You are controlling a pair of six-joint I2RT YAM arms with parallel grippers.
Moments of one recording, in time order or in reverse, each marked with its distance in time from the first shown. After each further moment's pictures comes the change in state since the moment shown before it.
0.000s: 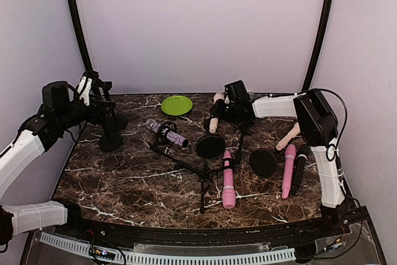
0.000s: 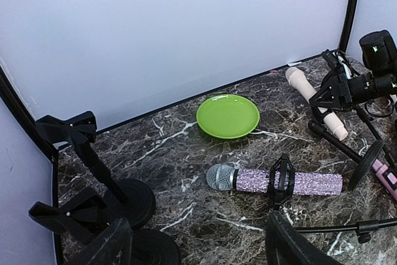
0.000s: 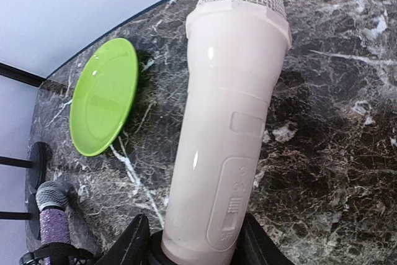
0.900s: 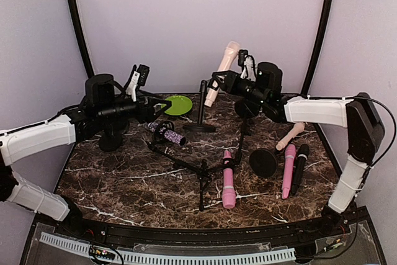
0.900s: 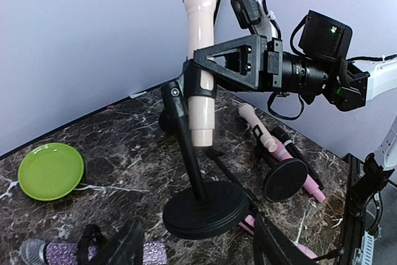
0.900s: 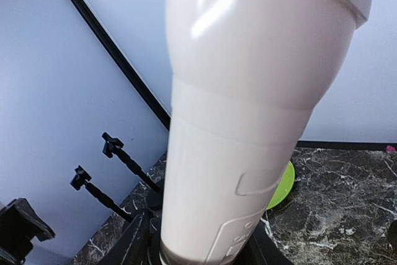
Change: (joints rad) left arm -0.385 0.323 0.090 0.344 0.199 -0.289; right arm 0.033 -0.484 -0.429 0.558 -0.134 -0.195
